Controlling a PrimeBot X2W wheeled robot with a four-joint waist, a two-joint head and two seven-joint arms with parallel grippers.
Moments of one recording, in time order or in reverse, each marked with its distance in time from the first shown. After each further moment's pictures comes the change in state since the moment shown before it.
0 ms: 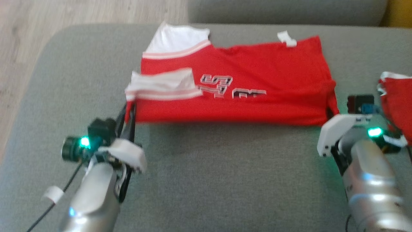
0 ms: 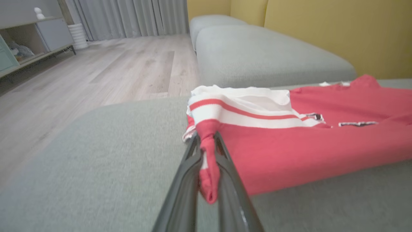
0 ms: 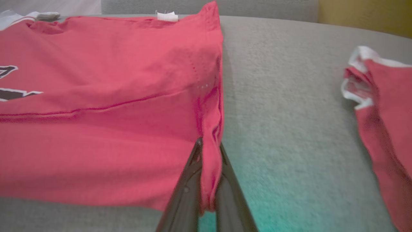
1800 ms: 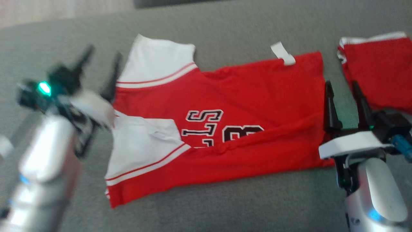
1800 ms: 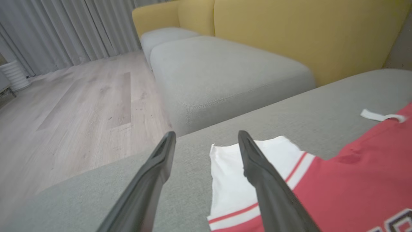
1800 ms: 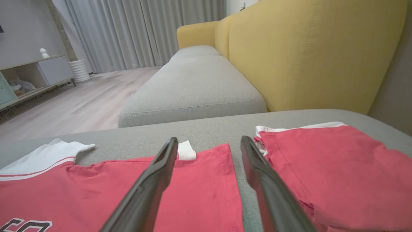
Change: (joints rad) left arm -0.108 0.174 -0.021 -0.256 -0.036 -0.071 0.191; right arm 0.376 0.010 0.265 -0.737 0.393 0.000 -0.221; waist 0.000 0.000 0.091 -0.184
